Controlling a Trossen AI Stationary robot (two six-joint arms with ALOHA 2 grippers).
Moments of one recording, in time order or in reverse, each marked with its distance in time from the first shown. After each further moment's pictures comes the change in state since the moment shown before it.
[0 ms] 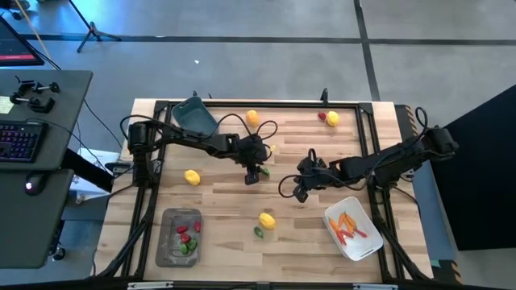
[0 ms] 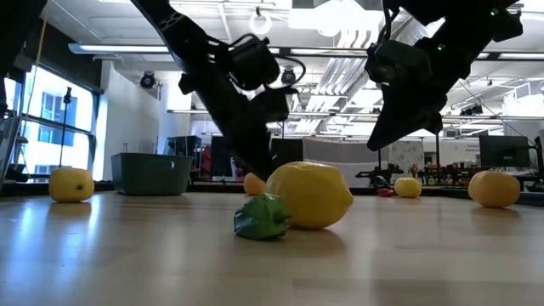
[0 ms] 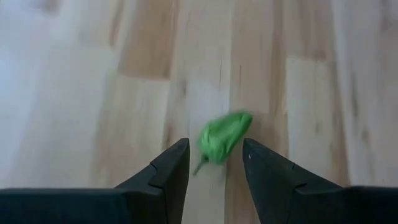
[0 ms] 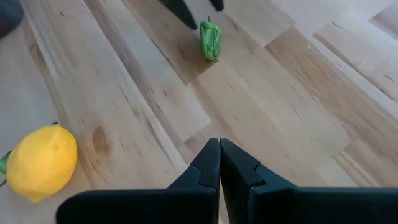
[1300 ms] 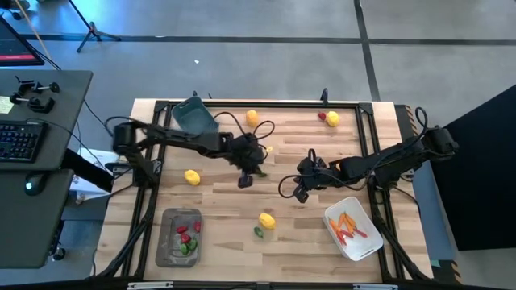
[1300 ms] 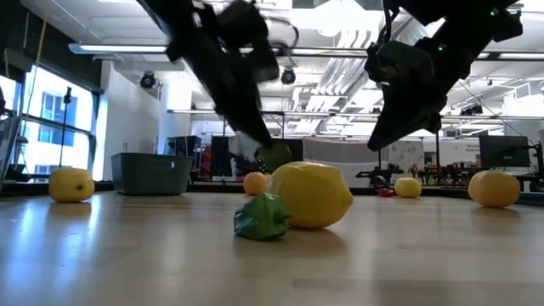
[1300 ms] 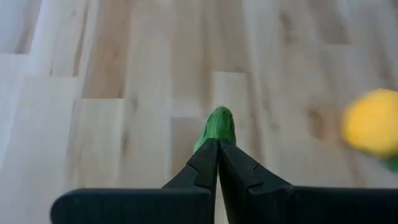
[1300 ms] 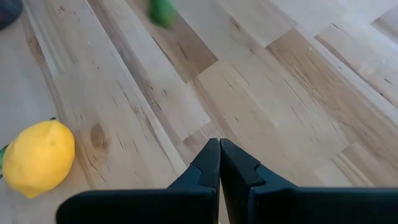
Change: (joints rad) left arm -0.045 -0.150 -0.001 -0.110 0.086 0.025; right arm 0.000 0.000 0.000 -0.002 -0.003 -0.027
